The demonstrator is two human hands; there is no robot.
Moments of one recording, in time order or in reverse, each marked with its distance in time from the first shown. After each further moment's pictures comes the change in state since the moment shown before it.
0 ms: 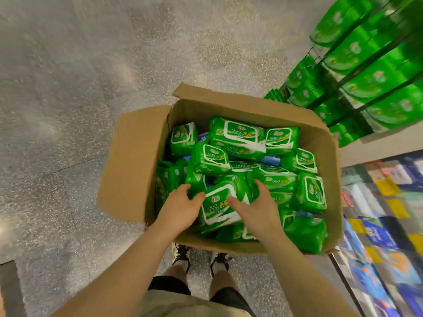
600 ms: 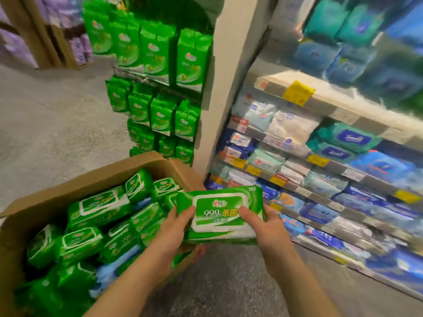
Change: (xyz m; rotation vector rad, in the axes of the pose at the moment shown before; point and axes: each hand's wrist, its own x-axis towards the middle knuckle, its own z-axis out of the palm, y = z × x) left_hand -0.146 0.190 0.182 -0.353 -0.528 0.146; right_hand -0.169 0.156 -0.225 1.019 0.544 0.099
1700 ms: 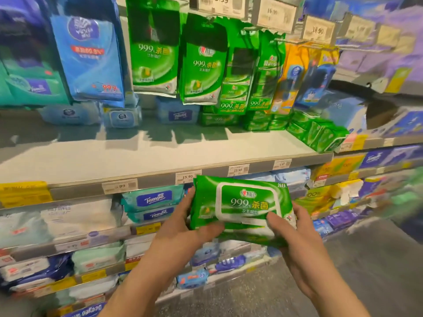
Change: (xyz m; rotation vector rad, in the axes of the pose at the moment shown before) left_hand 0.055 0.081 0.548 0.506 -0.862 0.407; right_hand 0.092 -0.103 -0.476 0.341 0.663 -0.341
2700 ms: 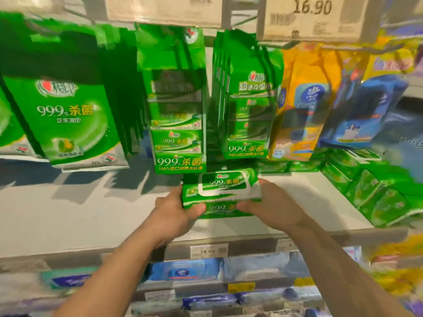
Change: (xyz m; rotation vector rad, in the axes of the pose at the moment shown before) left_hand 0.310 0.030 0.056 0.726 0.384 -0.067; right_hand 0.385 -0.065 -0.014 -0.920 -0.468 -0.242
